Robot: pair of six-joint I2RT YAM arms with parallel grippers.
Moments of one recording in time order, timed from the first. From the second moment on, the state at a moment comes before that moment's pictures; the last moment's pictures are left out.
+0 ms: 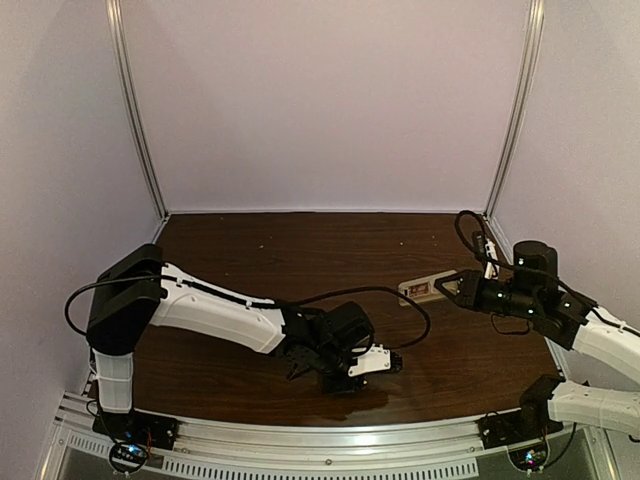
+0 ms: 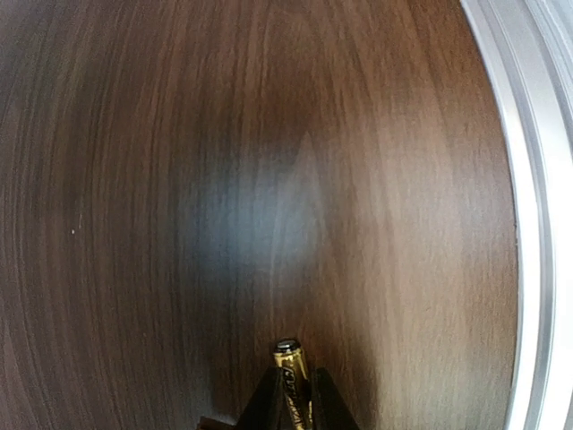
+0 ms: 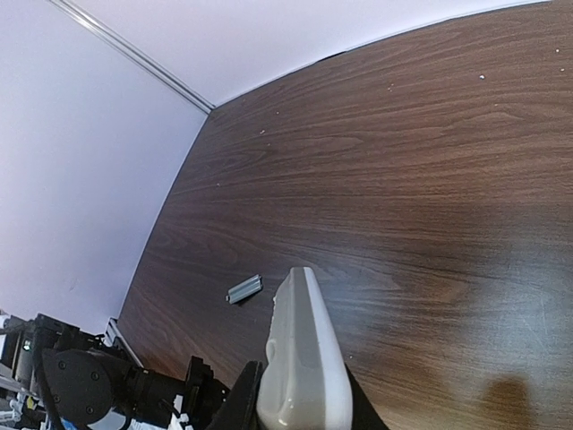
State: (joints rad) left arm -1.27 2.03 1.31 -0.31 0.10 0.35; right arm 0.49 0.76 0.50 -0.13 -0.29 0.65
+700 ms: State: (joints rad) left arm -1.28 2.06 1.35 -0.37 0.10 0.35; right arm 0.49 0.82 0.55 -0.17 -0.30 0.63
